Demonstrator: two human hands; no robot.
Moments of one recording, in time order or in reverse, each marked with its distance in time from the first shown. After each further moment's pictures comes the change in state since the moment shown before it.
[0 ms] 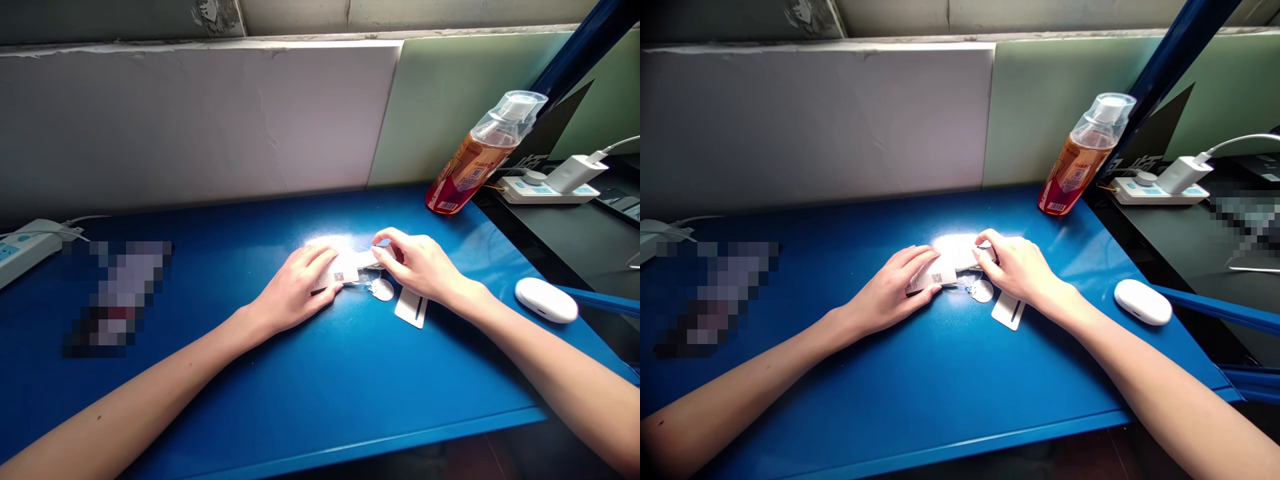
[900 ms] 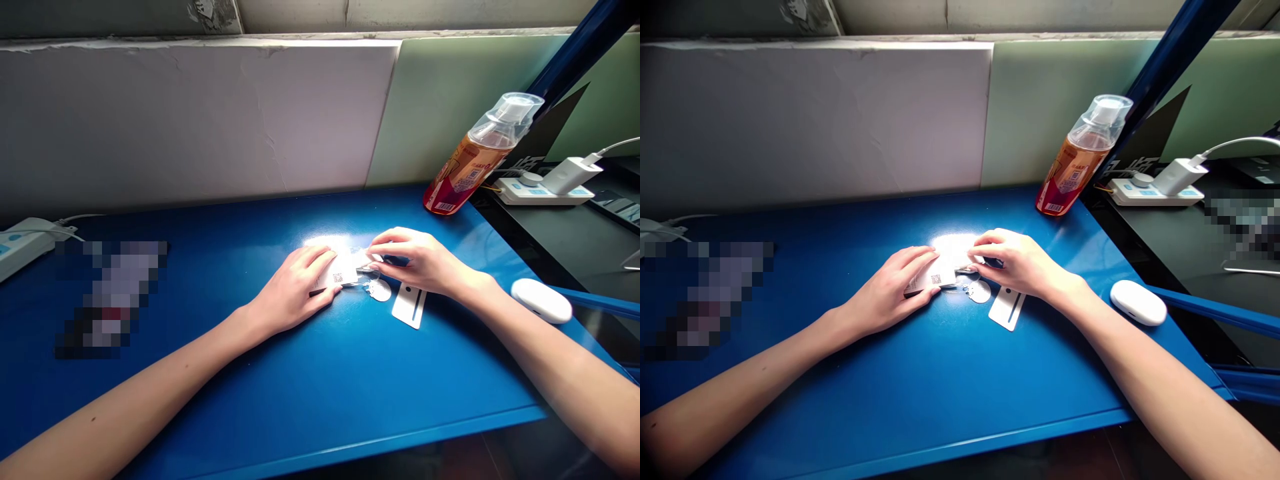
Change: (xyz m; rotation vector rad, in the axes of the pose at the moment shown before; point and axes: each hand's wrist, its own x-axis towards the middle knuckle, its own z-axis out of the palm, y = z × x) left_hand 0.000 0.001 0.000 0.019 -0.031 0.001; right_hand 0.008 0.026 -0.002 0.090 0.041 -0.497
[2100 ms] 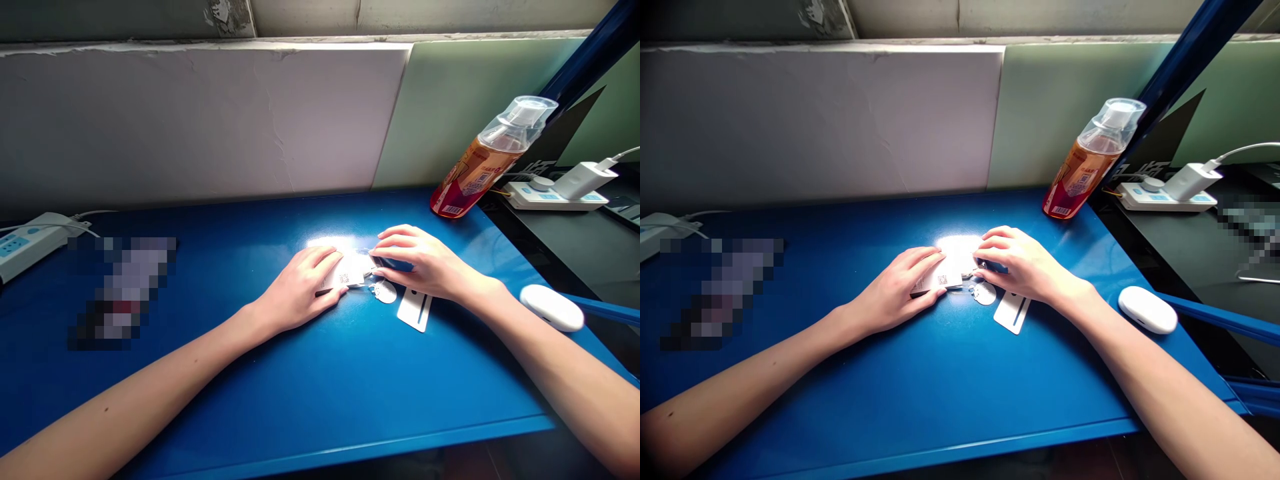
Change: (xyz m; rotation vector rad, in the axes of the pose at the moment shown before) left_hand 0.001 0.001 -0.001 0.000 -0.012 0.004; right_hand 0.001 0.003 -0.002 -0.125 -0.056 -0.115
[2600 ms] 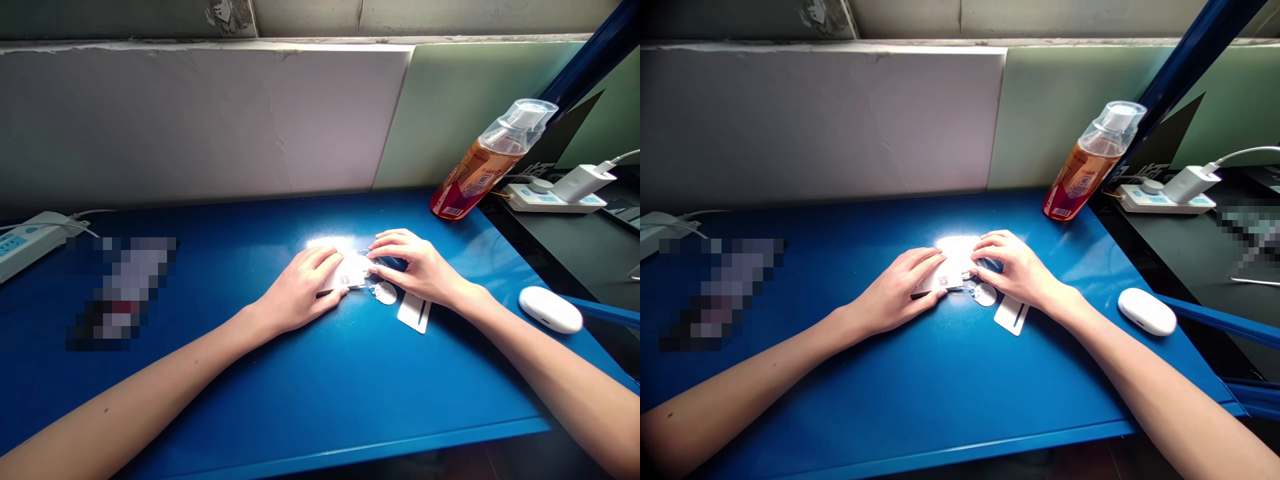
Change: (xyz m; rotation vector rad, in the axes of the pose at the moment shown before) left_hand 0.000 -0.001 0.001 0.015 0.016 0.029; right_hand 0.003 -0.010 0.013 0.201 0.124 0.143
